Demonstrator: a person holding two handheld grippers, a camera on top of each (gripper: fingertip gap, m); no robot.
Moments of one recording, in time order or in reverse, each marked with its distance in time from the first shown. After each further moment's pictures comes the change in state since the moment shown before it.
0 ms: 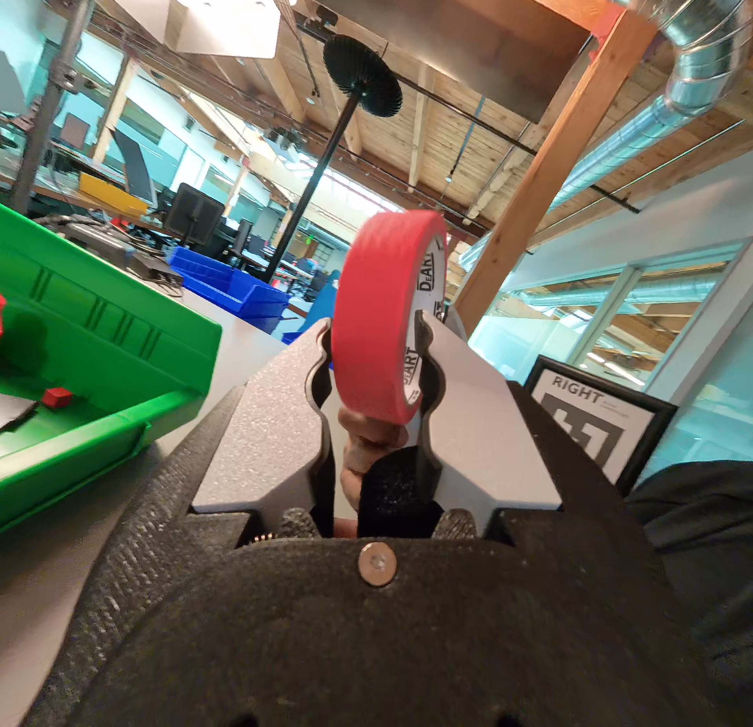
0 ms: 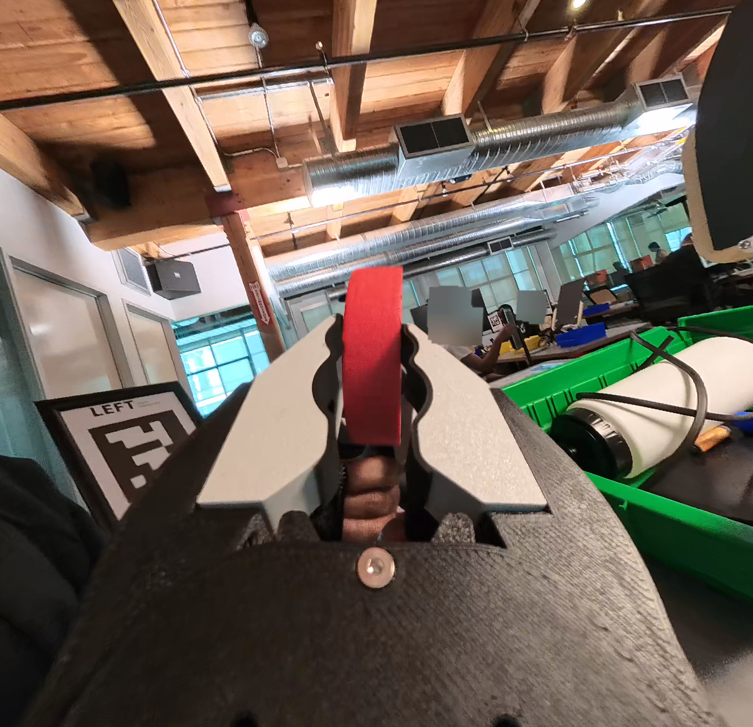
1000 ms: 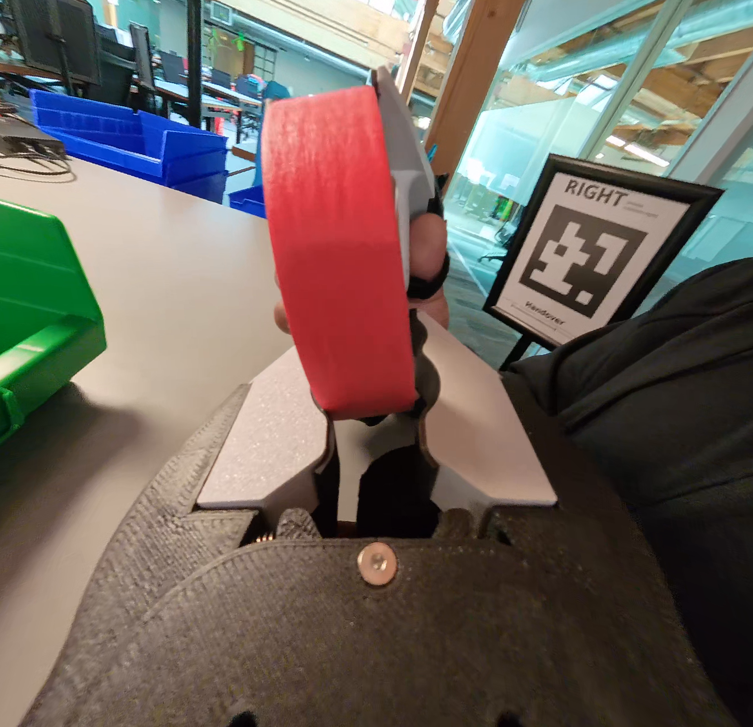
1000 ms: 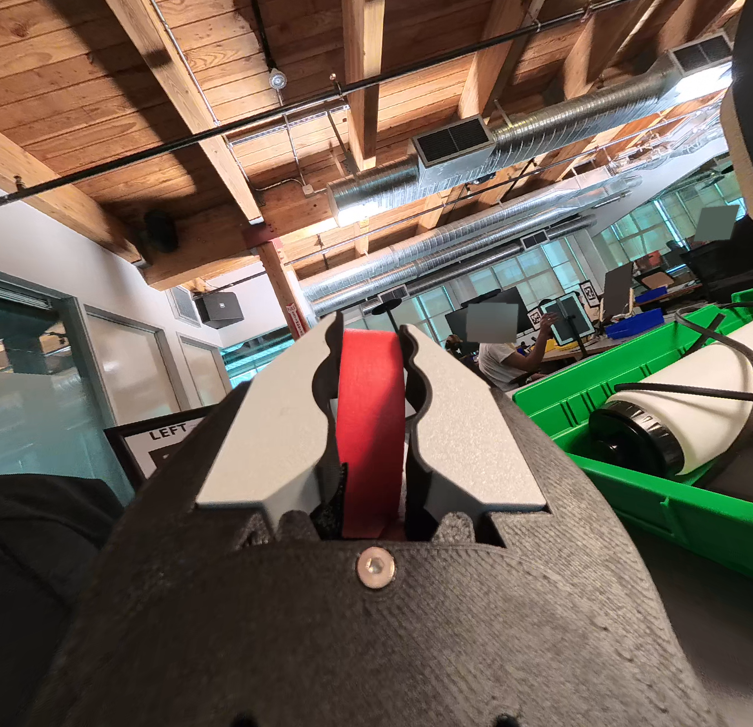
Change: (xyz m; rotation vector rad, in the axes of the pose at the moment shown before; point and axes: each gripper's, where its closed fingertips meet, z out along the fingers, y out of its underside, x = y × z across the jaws) left arm 0.026 0.093 0.011 -0.479 0.100 0.176; right arm 0.001 -0.005 -0.003 0.036 -0.055 0.139
